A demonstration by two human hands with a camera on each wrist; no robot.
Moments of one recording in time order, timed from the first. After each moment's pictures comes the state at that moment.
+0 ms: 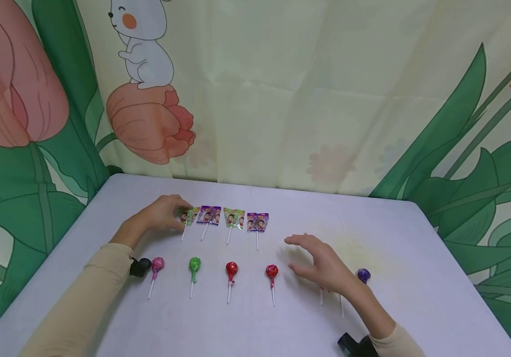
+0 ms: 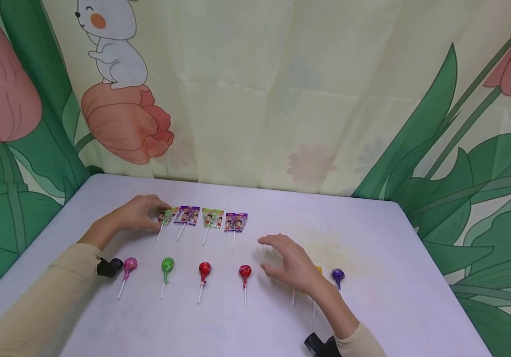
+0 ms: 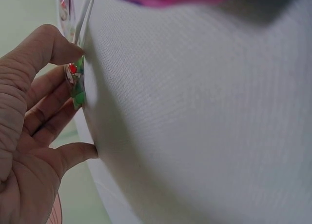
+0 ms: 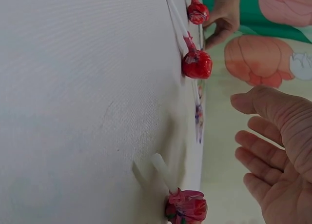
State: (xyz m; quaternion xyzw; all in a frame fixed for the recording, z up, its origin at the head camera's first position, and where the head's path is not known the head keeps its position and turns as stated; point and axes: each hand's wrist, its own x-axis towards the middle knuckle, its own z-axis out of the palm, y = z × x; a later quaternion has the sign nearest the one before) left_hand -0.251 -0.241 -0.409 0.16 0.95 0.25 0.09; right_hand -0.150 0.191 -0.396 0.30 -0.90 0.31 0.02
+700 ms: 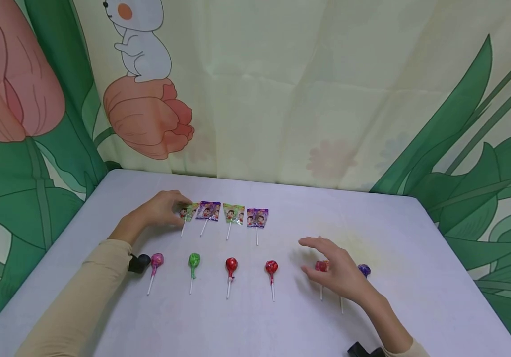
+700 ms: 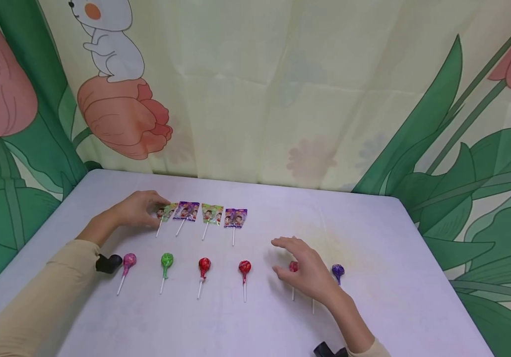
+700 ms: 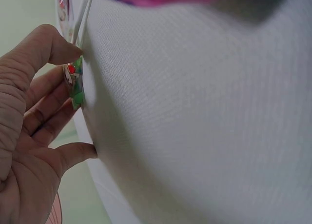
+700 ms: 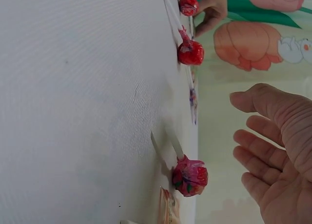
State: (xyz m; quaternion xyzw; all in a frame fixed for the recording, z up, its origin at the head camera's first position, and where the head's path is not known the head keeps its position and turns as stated) left_hand -0.252 -0.241 -0.409 0.15 0.95 0.25 0.09; right_hand -0.130 0.214 -0.396 0.26 -0.91 0.33 0.04
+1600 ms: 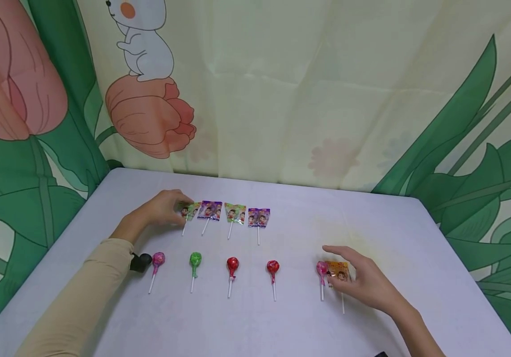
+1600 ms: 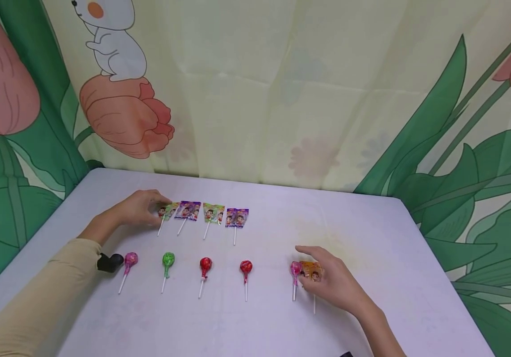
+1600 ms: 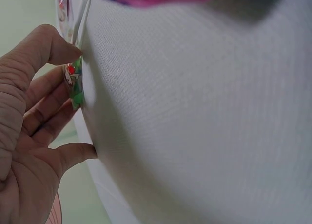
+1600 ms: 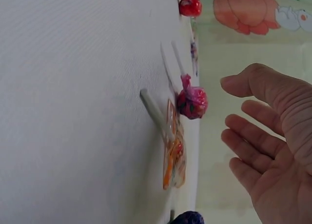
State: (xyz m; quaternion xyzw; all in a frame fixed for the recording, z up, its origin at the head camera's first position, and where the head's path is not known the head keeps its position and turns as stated) left_hand -0.251 -0.240 -0.406 0.15 0.95 0.25 0.10; right_hand -0.116 0.260 -0.393 0.22 -0.93 0.31 0.01
